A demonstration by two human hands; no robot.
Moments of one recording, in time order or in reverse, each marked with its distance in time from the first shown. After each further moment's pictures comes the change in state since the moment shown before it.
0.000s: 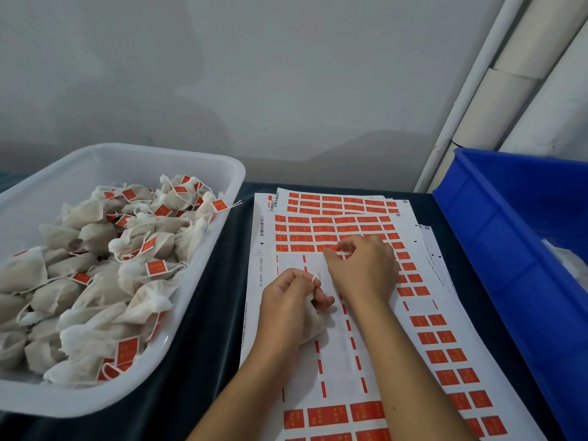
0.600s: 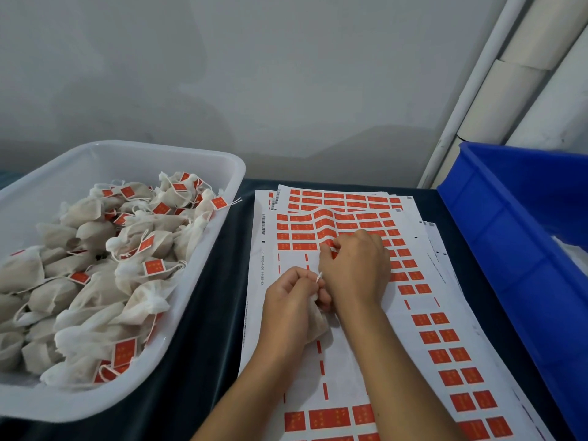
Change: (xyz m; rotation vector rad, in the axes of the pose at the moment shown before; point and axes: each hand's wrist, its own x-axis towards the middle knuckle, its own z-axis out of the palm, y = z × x) left_hand -0.034 0.021 -0.005 0.115 -0.073 0.168; right_hand -0.011 -0.015 0.003 -0.147 0.037 -0.150
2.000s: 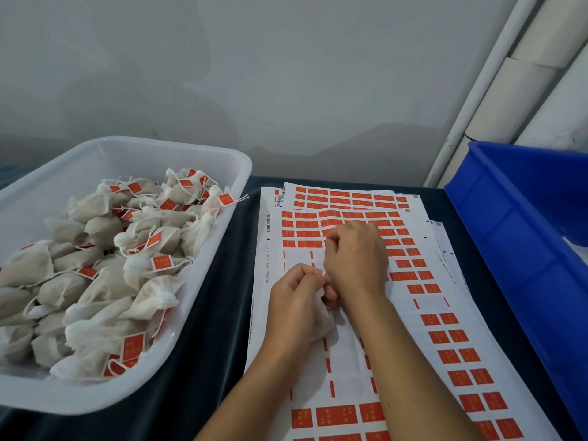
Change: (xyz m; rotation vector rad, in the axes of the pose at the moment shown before) left_hand 0.000 0.001 0.001 0.026 0.028 -0.018; right_hand 0.010 -0.002 0.004 0.076 -0.027 -0.126
